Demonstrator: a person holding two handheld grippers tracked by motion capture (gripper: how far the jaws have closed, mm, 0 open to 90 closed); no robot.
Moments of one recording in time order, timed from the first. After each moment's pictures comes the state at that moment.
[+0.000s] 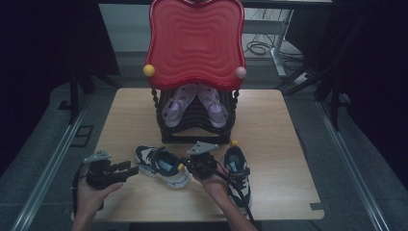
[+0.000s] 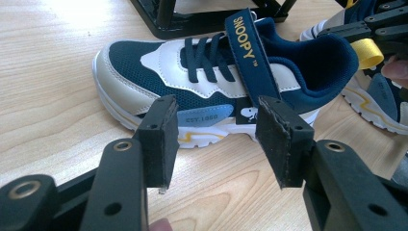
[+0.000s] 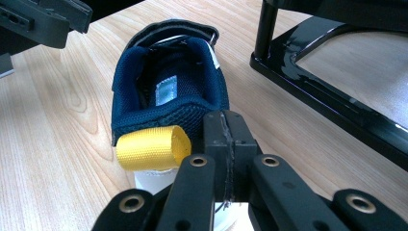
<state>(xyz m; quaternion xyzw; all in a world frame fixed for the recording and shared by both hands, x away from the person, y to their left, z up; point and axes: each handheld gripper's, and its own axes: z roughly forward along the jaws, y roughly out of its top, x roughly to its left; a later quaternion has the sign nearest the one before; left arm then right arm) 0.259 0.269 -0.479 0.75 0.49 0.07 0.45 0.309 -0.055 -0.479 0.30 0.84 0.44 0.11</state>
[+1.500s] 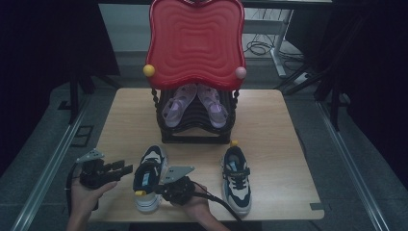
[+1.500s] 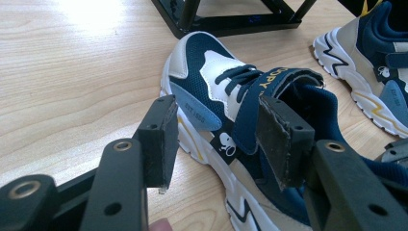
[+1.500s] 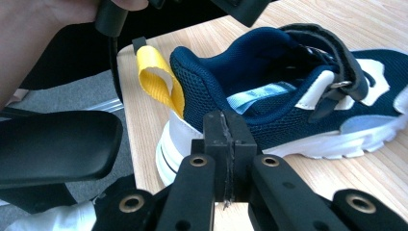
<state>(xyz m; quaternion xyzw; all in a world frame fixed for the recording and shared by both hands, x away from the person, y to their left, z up) 0.258 0.286 -0.479 0.73 0.51 0.07 0.45 0.247 0.000 -0.488 0.18 0.86 0.48 0.02</state>
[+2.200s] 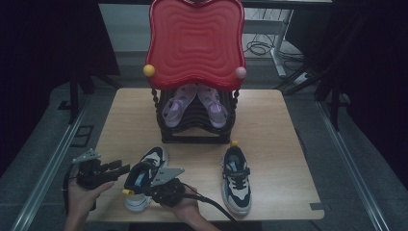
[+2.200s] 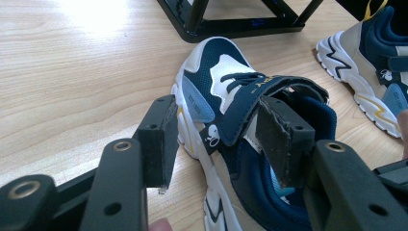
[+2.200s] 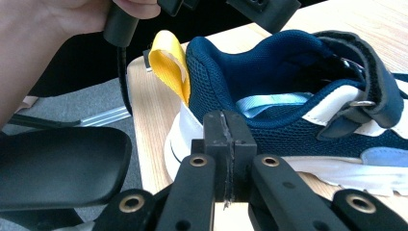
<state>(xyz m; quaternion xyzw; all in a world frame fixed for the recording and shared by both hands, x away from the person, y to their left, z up) 0.256 0.293 -0.478 0.73 0.51 0.08 0.45 0.243 0.027 -0.495 0.17 0.86 0.49 0.01</state>
